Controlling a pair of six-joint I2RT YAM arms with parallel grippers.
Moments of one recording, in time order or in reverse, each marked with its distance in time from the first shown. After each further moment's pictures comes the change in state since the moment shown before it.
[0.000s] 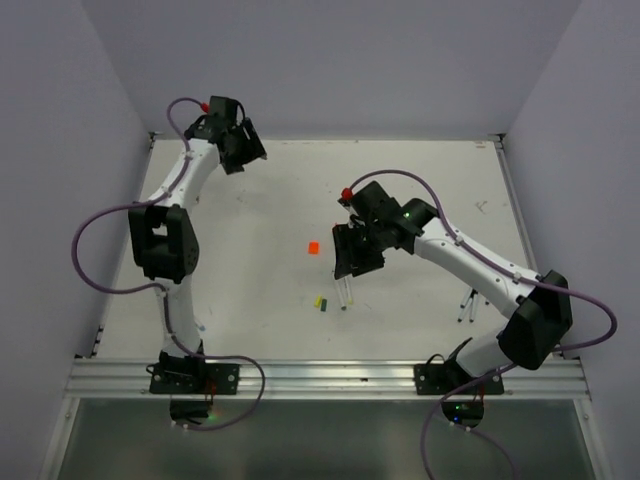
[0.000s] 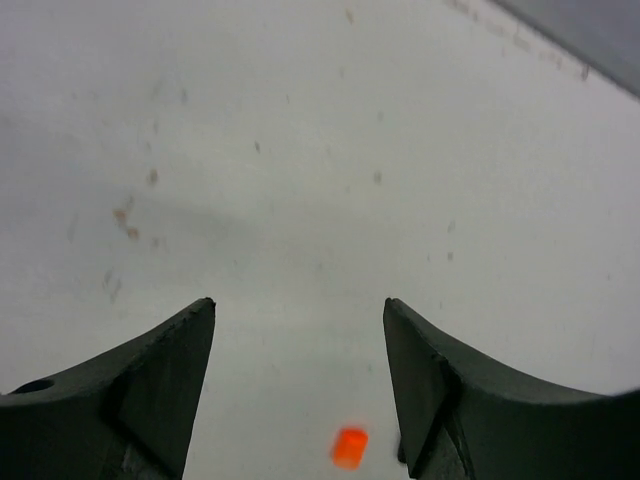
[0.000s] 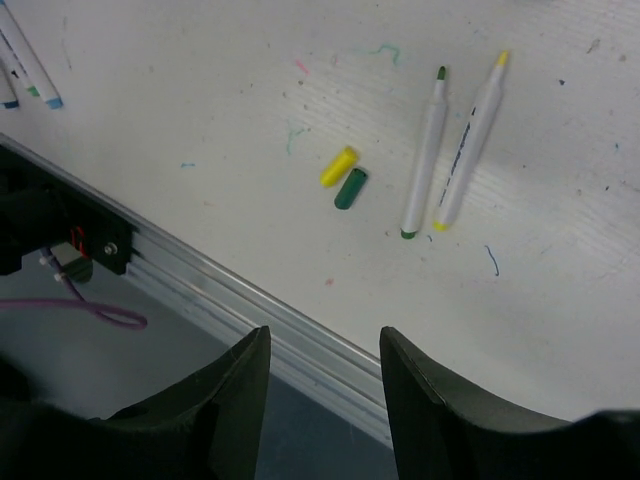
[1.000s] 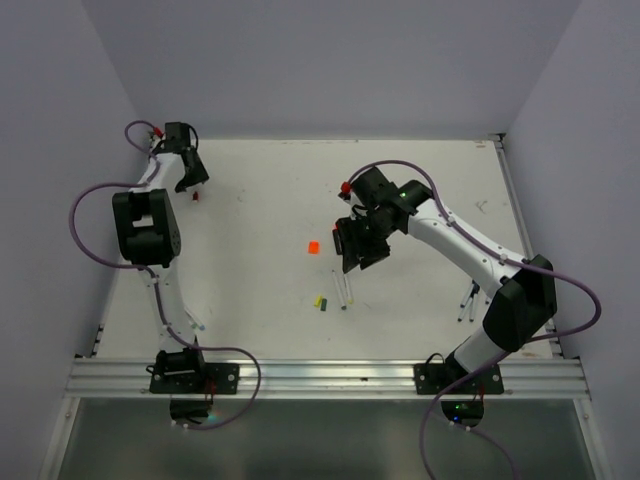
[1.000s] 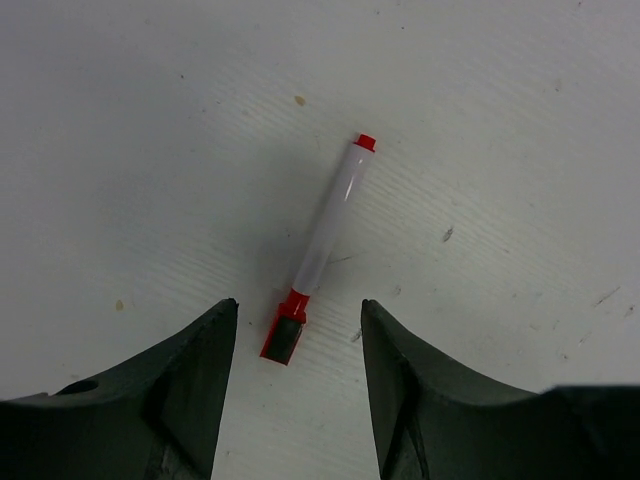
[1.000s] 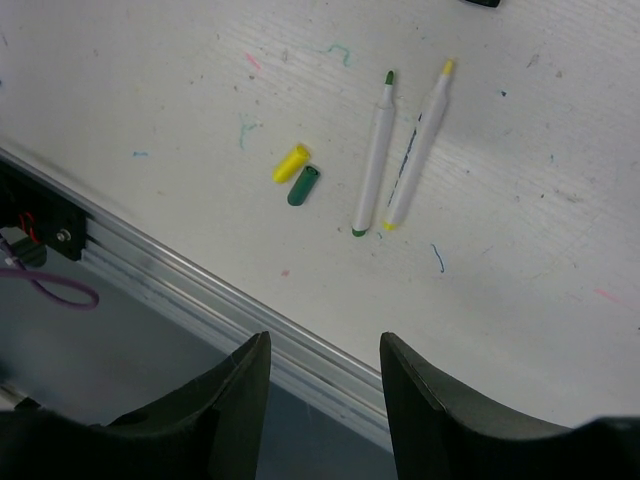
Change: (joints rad) left arm 0.287 0.230 -0.019 0.169 -0.240 0.255; right arm -0.073 0.110 0.121 -0.145 -0.045 -0.158
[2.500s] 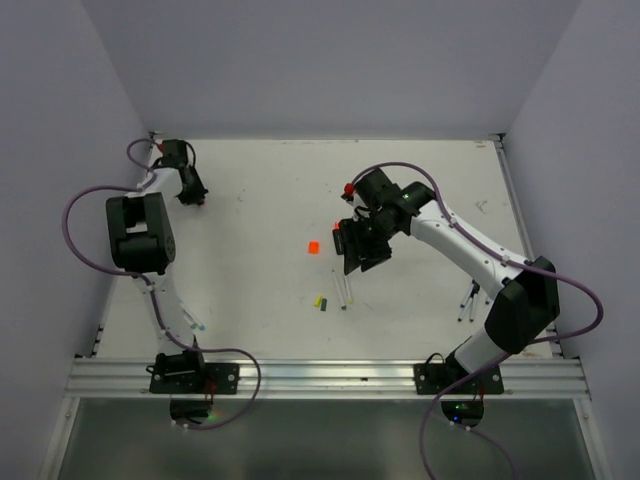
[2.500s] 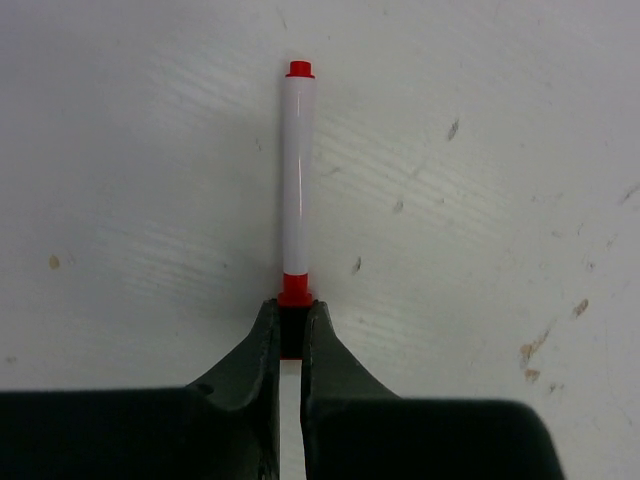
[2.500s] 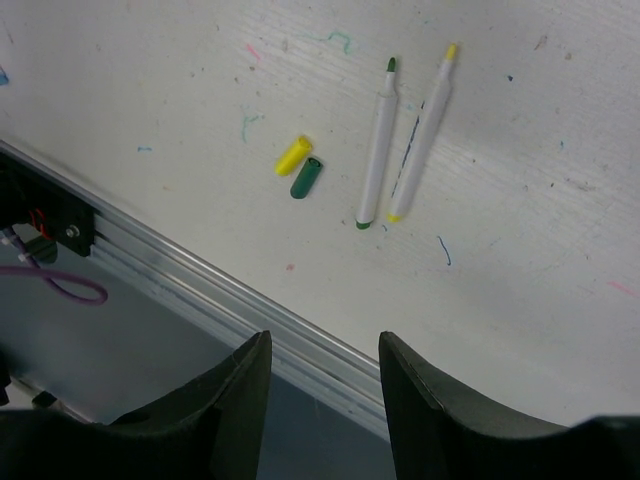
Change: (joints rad) left arm 0.032 -0.076 -0.232 0.144 0.151 0.056; right arm -0.014 -0.017 -0.036 0.014 -0.027 0.013
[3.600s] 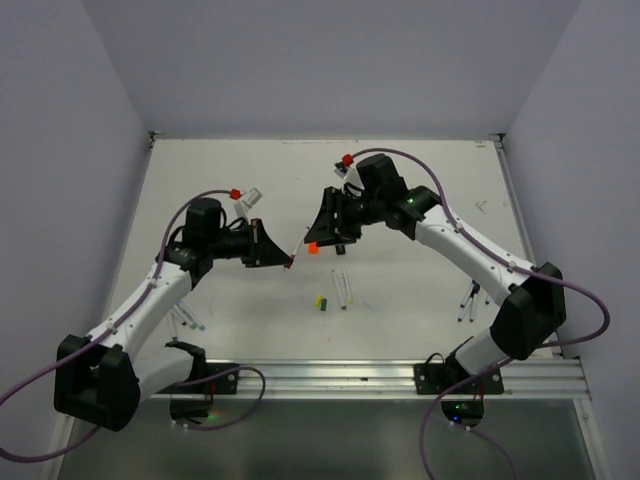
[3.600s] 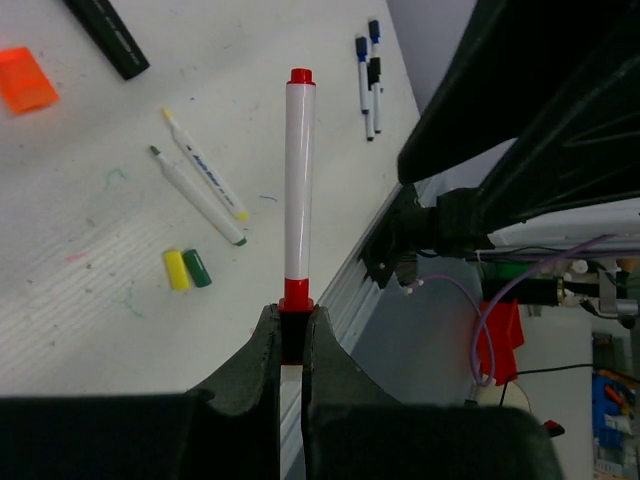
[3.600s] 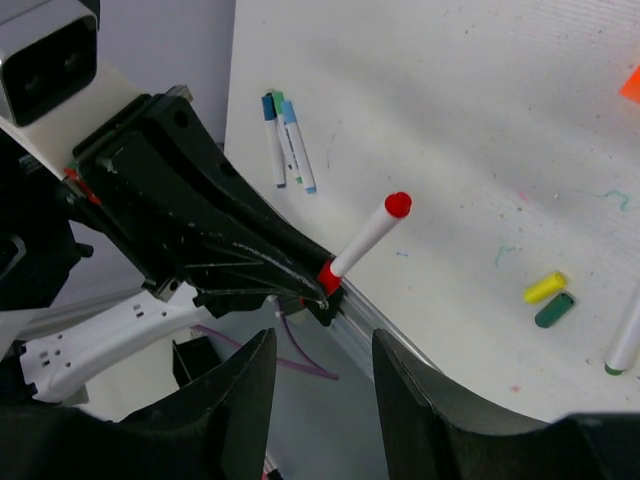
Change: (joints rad) left arm -0.412 -1.031 -0.844 0.149 0.921 -0.222; right arm 0.000 -0.043 -0.022 0.473 -0.285 0.369
